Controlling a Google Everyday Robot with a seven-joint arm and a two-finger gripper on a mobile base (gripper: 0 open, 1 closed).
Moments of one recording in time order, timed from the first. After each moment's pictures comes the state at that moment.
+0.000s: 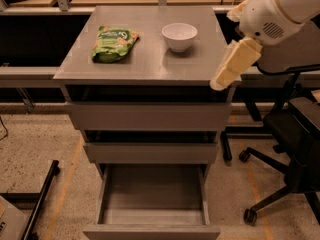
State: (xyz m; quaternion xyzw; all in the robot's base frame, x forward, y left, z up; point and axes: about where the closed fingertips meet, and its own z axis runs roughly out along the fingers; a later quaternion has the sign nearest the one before) arm 0.541 -0.138 0.996 -0.58 0.74 0.02 0.33
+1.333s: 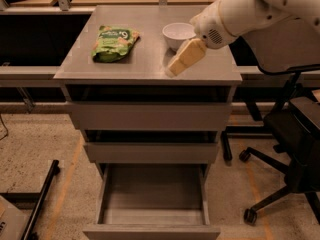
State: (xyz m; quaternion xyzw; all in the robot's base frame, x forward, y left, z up) arm 0.630 -0.063 0.959 -0.53 0.74 0.12 0.40
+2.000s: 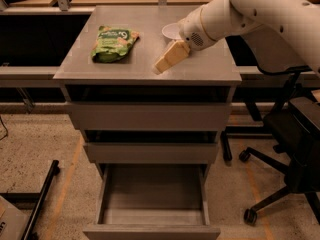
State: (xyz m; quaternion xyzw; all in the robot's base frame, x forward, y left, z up) arm 0.673 -0.030 0.937 -0.52 0.73 0.14 0.42
